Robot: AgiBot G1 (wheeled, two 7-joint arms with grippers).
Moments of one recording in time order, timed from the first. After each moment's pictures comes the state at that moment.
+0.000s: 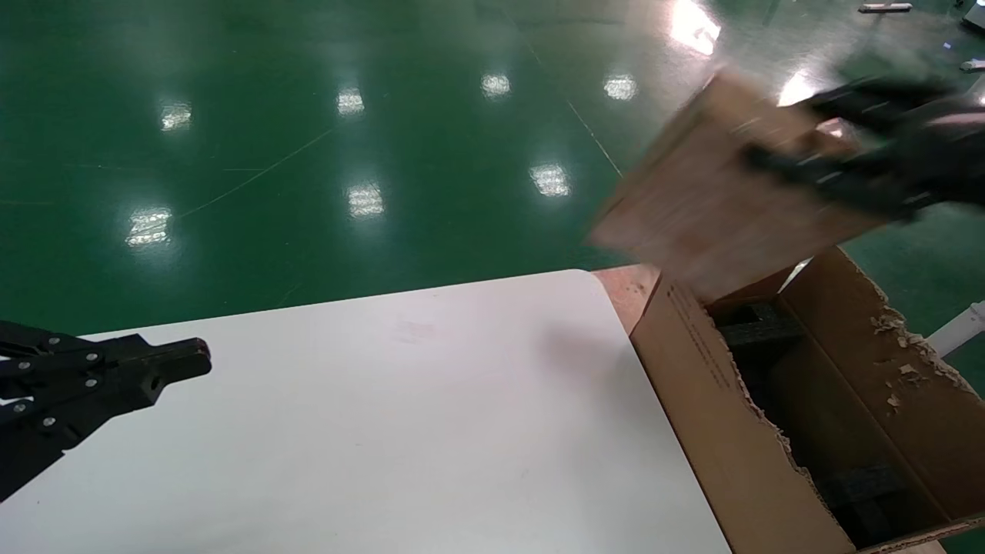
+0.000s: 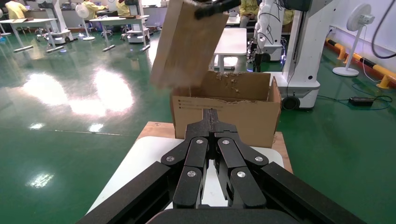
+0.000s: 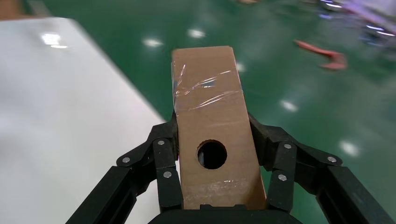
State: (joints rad) left arm -1.09 0.57 0.37 -1.25 0.66 1.45 -0.14; right arm 1.75 -0.19 -0.85 0.74 -0.84 -1.52 0.02
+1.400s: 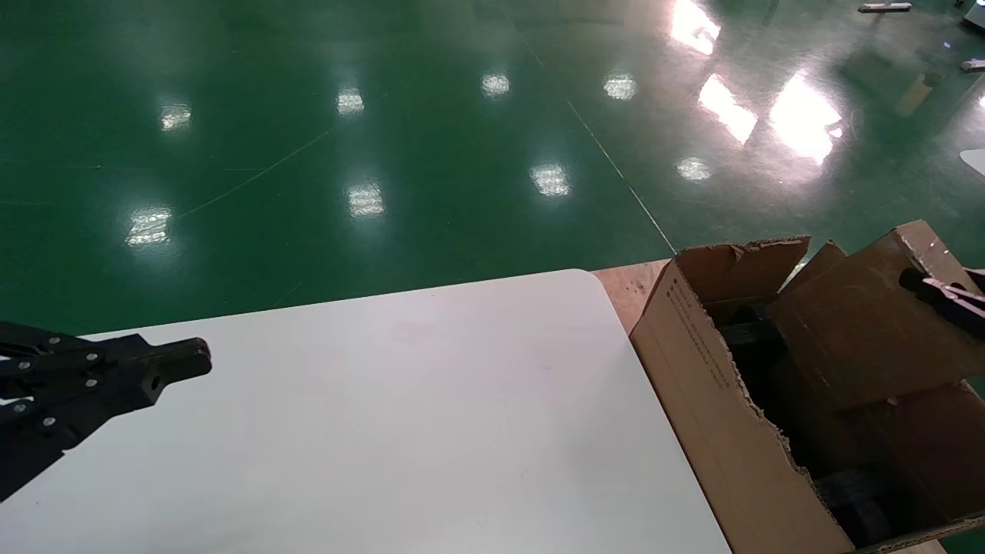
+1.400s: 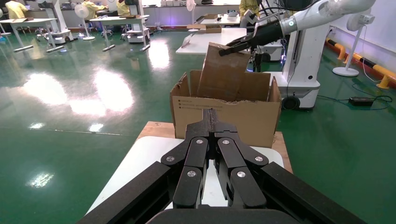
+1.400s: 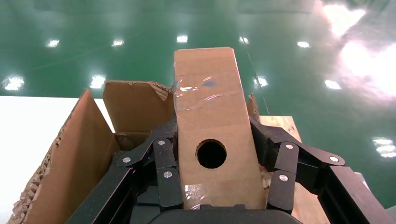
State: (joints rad) left arm -1.09 0.57 0.37 -1.25 0.66 1.45 -0.14; right arm 1.38 -0.33 -0.73 -0.33 -0.58 -1.55 -0.34
